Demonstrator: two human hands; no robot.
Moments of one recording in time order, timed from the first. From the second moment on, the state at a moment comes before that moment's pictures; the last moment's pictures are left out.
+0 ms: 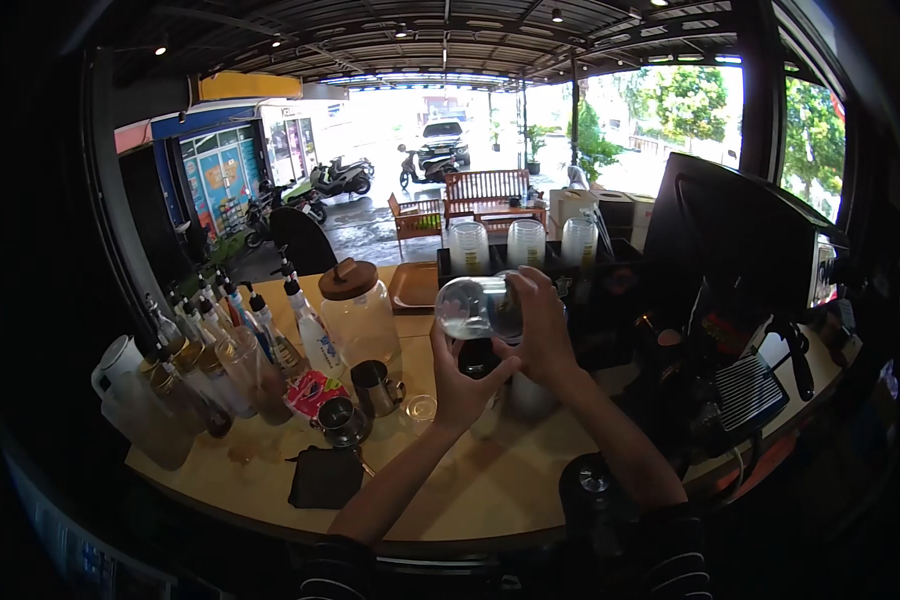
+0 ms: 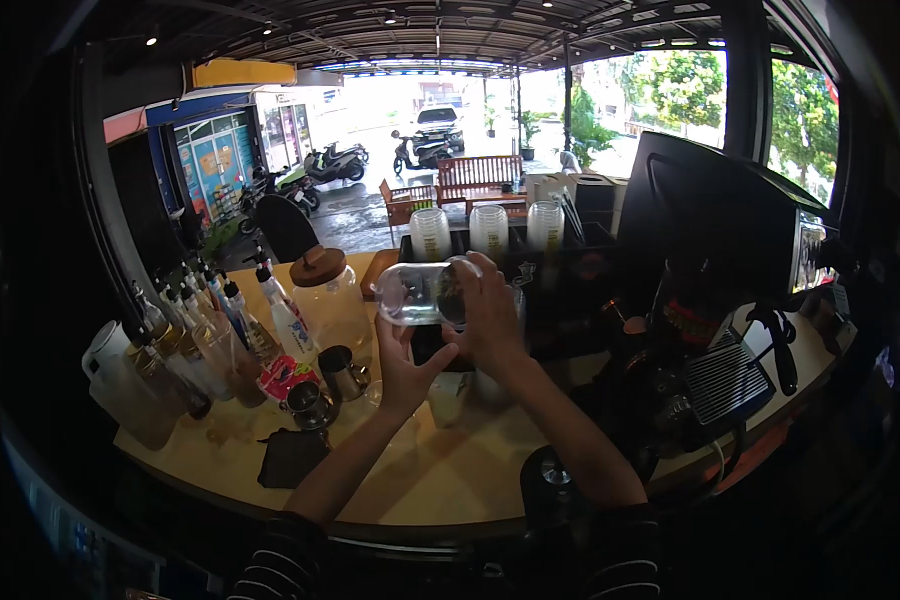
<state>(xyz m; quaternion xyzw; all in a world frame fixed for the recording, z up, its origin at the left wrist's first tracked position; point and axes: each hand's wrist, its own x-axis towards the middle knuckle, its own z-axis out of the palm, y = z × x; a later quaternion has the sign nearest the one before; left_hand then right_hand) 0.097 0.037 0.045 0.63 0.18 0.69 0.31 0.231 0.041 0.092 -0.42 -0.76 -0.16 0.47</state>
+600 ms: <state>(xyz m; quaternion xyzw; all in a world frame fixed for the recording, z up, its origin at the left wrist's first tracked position) -0.028 0.029 0.063 0.72 0.21 0.55 0.36 0.150 0.032 0.119 -0.17 -0.85 0.23 0.45</state>
